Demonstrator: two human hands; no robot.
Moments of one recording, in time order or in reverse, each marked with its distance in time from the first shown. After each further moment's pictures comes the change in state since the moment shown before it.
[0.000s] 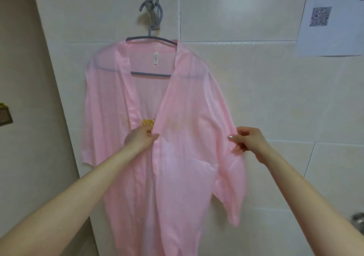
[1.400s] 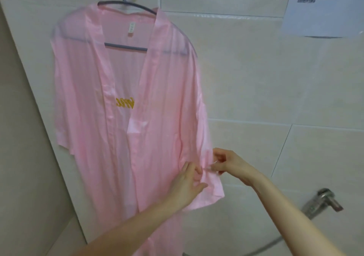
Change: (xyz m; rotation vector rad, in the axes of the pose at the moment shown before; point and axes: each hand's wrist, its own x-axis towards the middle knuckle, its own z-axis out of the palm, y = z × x) left_hand -0.080 -0.001 0.211 -0.015 -0.097 0.133; right_hand -0.068 0.065 0.003 -0.121 -0.399 0.094
